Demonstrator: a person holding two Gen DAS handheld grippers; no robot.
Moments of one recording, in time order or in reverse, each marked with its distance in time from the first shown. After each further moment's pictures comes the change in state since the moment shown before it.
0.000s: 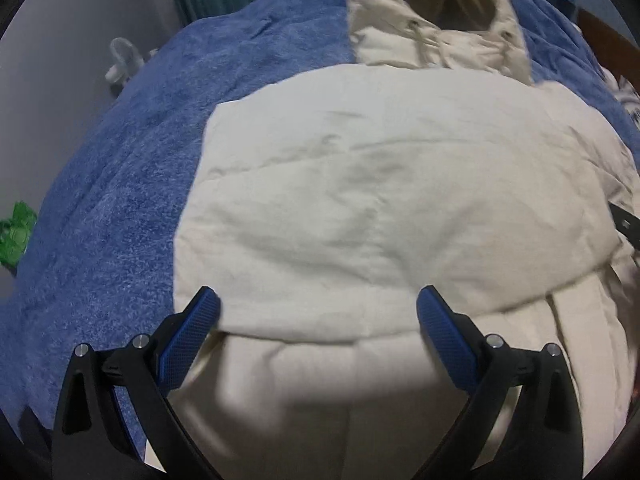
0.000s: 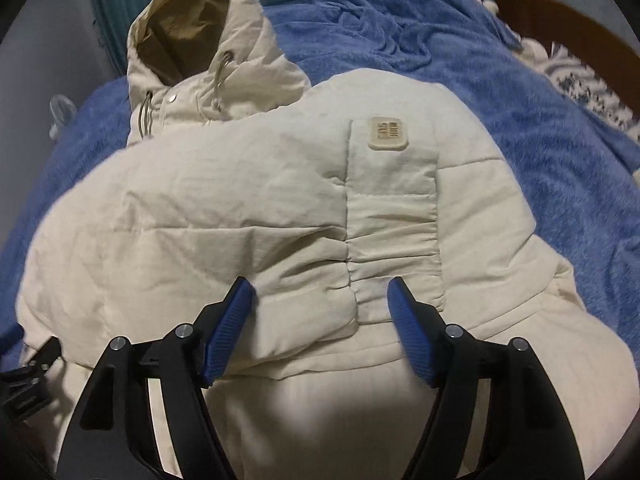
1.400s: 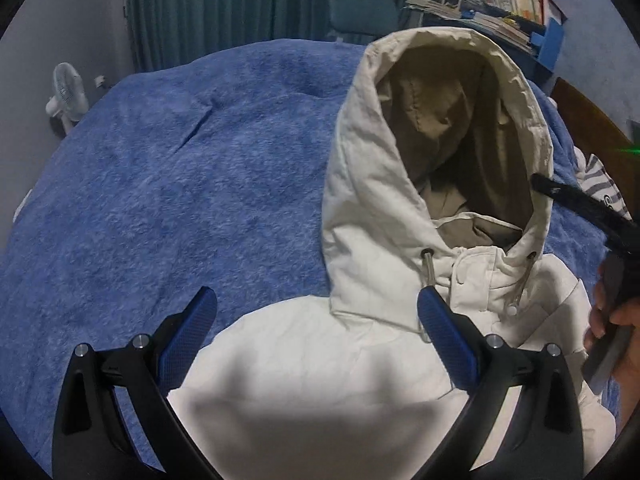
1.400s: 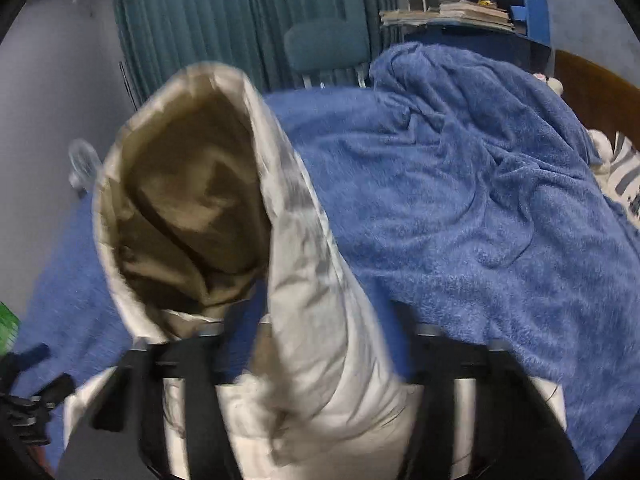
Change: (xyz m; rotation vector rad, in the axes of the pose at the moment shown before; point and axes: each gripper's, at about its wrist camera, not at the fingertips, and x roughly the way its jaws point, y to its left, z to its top) left arm 0.055 0.027 0.234 -0.033 -0.149 -0.260; right arm 0.081 0.060 0.256 -0.060 -0.183 0.113
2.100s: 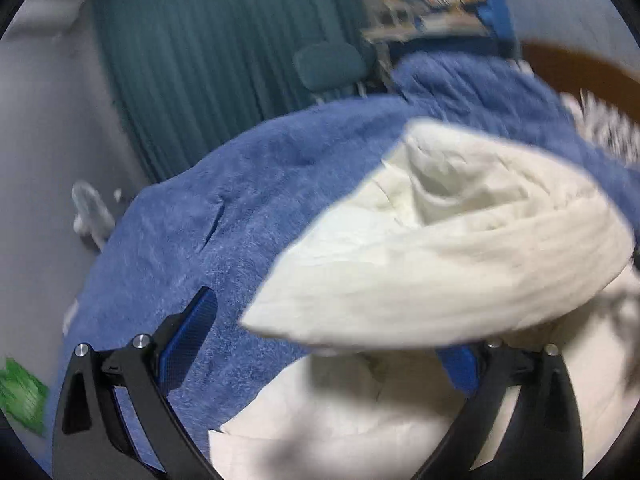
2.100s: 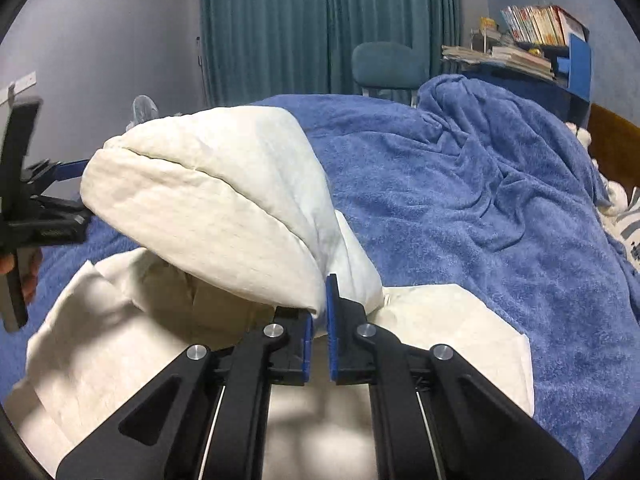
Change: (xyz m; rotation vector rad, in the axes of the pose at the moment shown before) left arm -0.023 -0.060 -0.013 0.360 -0.219 0.195; right arm -0.092 -0.018 -0.101 -0.244 -0.093 0.128
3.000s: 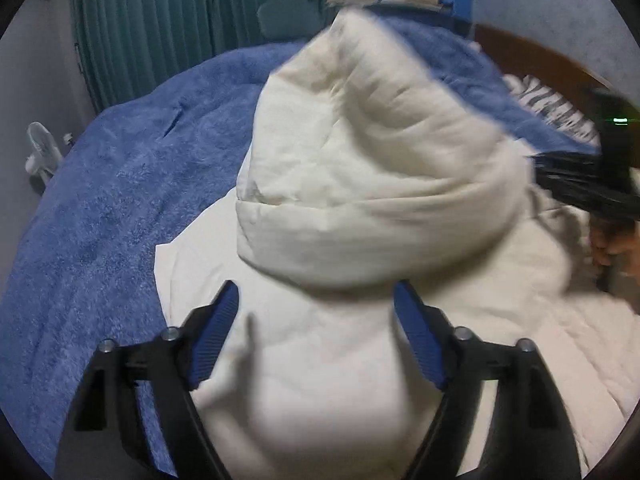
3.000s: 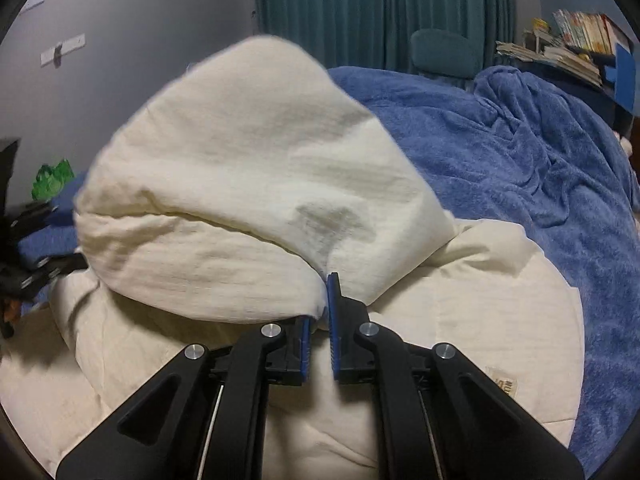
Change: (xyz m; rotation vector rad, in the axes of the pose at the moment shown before) left arm -0.086 0.002 -0.135 -0.114 0.103 -0.283; right arm -0.010 0.028 -0.049 -0.087 0.067 0.160
